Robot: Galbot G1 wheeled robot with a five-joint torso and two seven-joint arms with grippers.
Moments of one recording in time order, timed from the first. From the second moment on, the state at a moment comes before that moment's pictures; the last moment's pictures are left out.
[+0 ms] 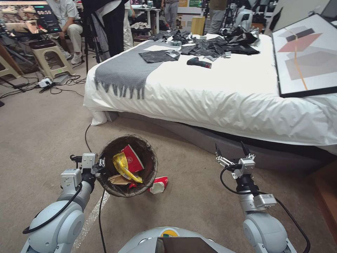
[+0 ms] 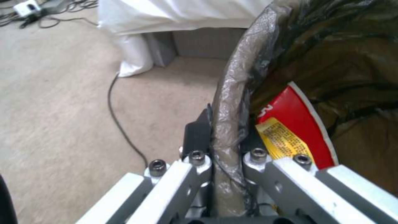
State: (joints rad) left arm 1.68 -1.24 -0.71 -2.47 -0.41 0.68 -0.22; right arm -1.72 1.26 0.60 2.18 0.21 0.24 0.08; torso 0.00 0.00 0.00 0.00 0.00
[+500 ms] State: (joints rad) left arm 1.68 -1.23 -0.72 -2.47 -0.42 0.68 -0.22; right arm -1.71 1.26 0.57 2.19 0.19 0.23 0.09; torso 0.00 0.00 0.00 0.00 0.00
